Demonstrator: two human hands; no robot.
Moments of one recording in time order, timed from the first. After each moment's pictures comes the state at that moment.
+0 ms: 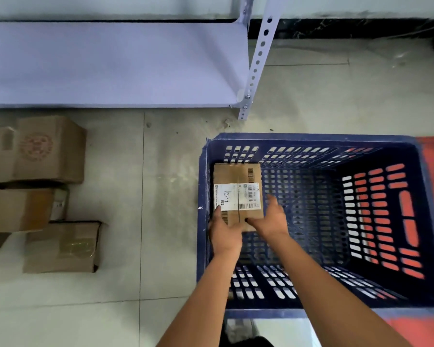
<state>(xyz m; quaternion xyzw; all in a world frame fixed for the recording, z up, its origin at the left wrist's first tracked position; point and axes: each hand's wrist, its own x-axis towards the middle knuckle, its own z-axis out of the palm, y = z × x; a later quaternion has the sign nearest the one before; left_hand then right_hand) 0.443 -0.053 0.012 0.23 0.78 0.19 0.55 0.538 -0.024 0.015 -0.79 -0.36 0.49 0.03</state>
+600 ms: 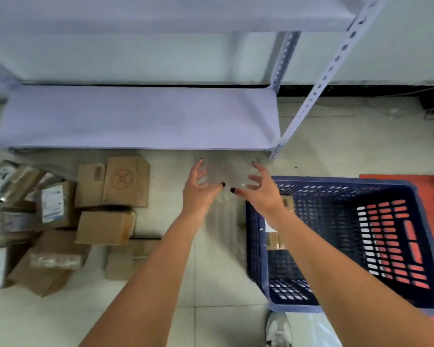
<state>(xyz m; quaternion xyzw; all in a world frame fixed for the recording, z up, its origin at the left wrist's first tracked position) 0.228 0.046 0.204 0.28 0.68 0.37 0.57 0.369 0.052 0.195 -0.69 -0.39 0.55 0.25</state>
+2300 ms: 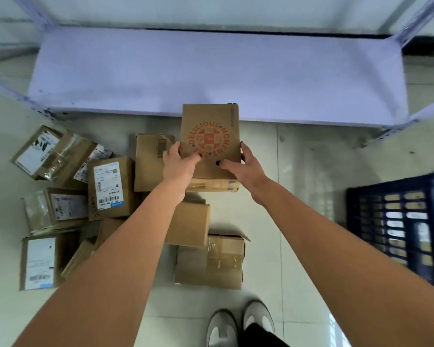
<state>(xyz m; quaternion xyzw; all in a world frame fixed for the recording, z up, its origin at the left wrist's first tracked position) -0.088 0.097 0.046 0.28 0.79 0.25 0.48 0.053 0.104 0.046 -0.65 -0.36 0.65 0.17</state>
